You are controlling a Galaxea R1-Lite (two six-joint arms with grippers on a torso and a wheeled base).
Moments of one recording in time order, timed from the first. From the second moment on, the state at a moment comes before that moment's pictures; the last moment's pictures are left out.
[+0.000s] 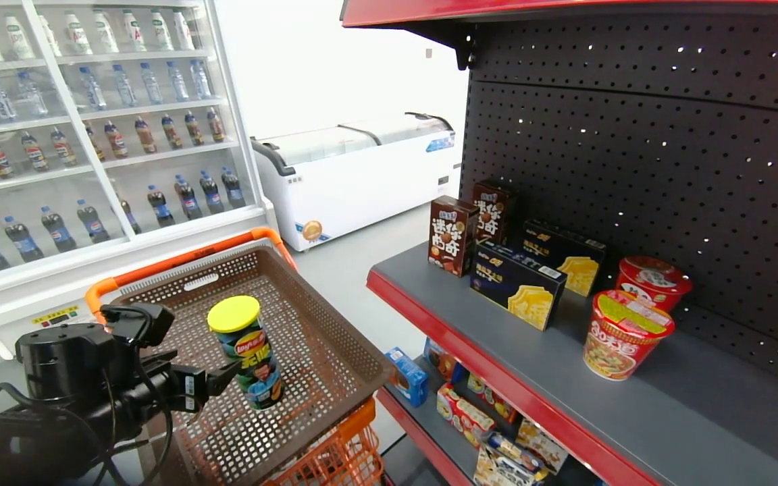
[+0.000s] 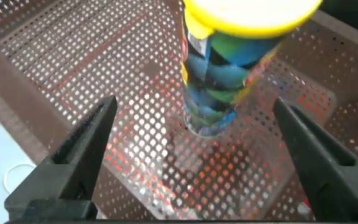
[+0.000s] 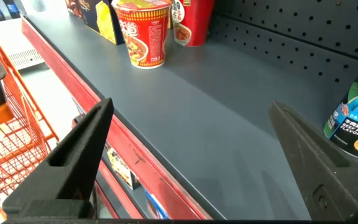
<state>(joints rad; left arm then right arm) 0.01 1.87 -0.25 -1.18 -0.10 0.05 0.00 0.00 0.00 0.00 -0.03 -0.01</state>
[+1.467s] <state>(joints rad) -0.02 2.26 -0.38 -1.44 -0.19 0.11 0.00 0.00 0.00 0.00 -0.03 -0.01</state>
